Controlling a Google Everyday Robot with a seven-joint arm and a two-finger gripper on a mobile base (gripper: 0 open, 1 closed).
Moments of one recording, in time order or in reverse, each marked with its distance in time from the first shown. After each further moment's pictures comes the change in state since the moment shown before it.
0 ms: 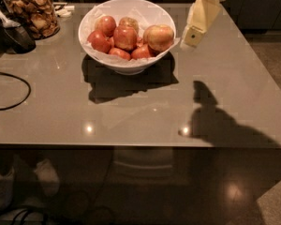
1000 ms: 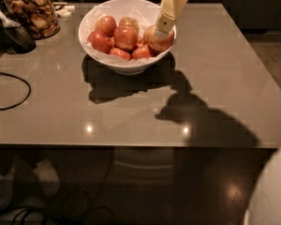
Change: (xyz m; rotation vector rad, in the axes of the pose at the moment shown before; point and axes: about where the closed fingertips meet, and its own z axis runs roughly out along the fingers) arm -0.055 -0.030 0.020 0.028 -0.029 -0.021
